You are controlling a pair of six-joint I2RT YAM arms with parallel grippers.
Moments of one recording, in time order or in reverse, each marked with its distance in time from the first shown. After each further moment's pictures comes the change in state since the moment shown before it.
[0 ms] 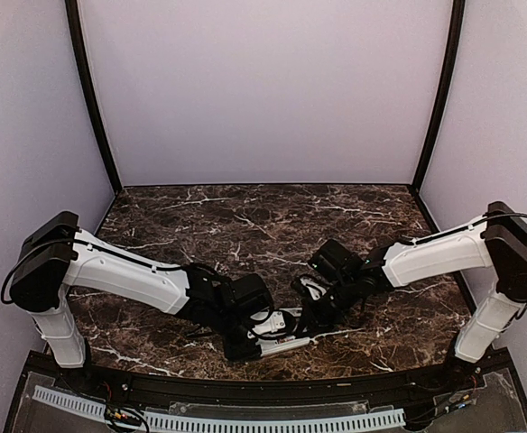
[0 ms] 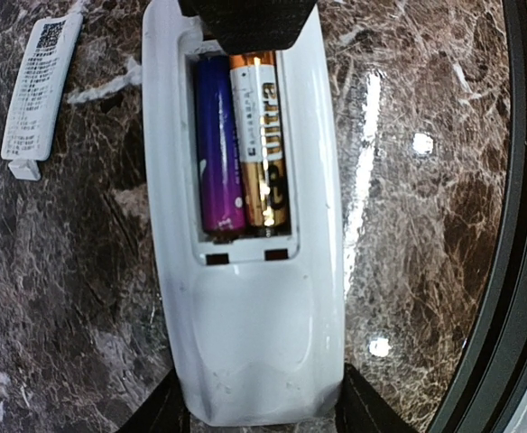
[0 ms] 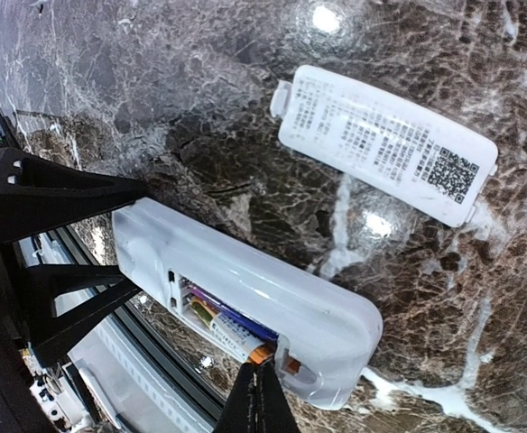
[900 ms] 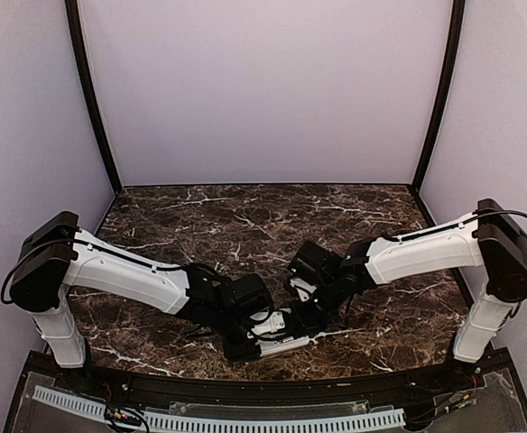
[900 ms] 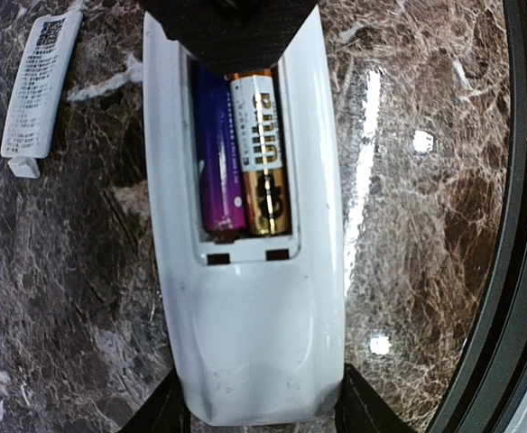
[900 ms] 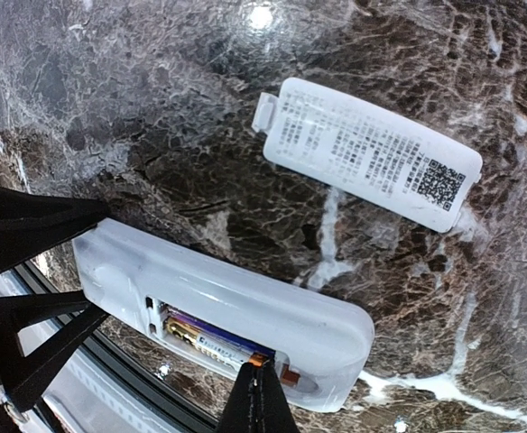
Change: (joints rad) left arm 0.001 0.000 0.000 -0.003 0.000 0.000; right arm 0.091 0.098 0.164 -0.196 0.184 0.026
